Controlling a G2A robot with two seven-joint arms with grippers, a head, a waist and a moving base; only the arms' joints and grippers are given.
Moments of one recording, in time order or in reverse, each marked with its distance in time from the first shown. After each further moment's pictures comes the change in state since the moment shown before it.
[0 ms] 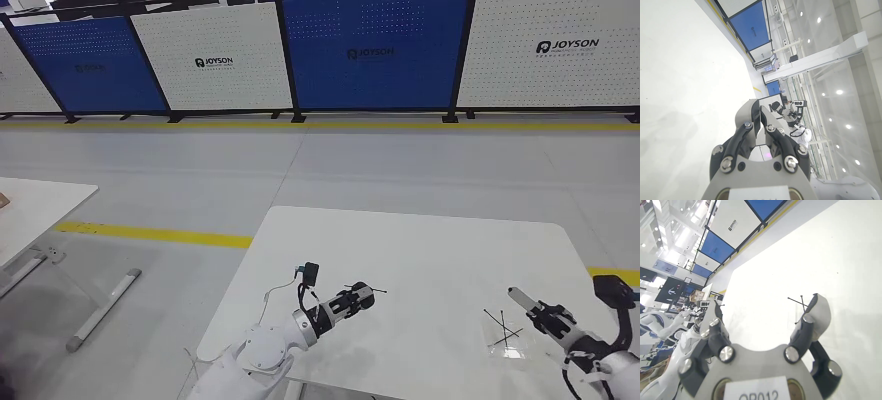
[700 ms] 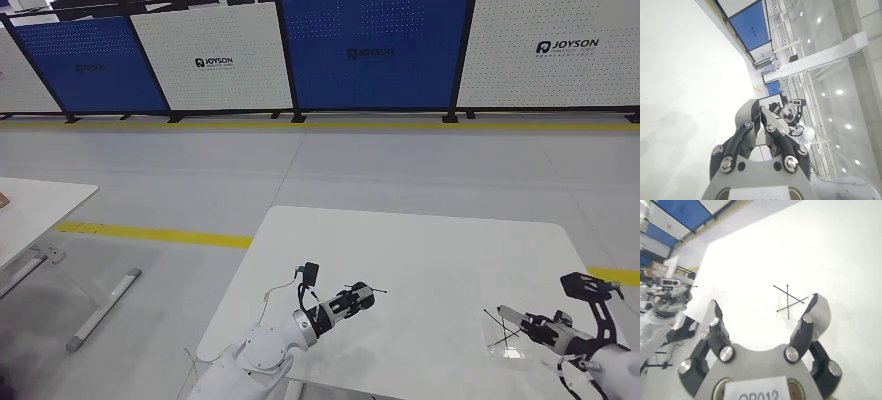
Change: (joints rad) left arm 0.000 0.000 0.000 0.000 0.000 0.000 0.000; right arm 0.089 0.038 -0.039 0.005 -0.309 -0.070 0.316
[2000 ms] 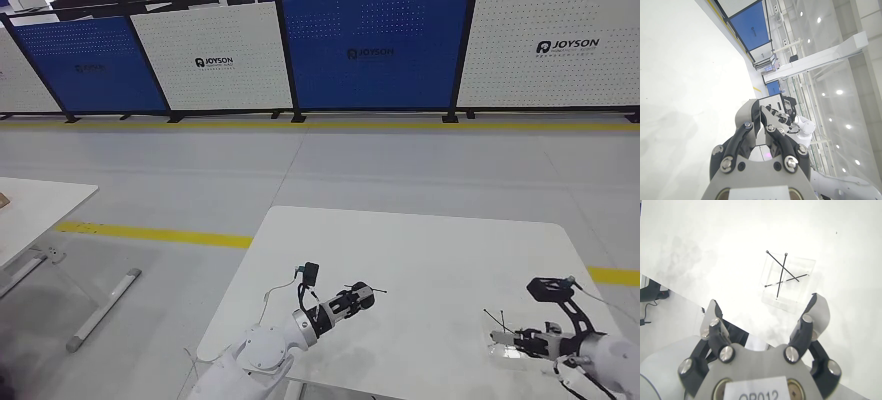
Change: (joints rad) left arm 0.000 0.000 0.000 0.000 0.000 0.000 0.000; right arm 0.165 0.038 -0.092 0.128 -0.004 -0.096 0.295
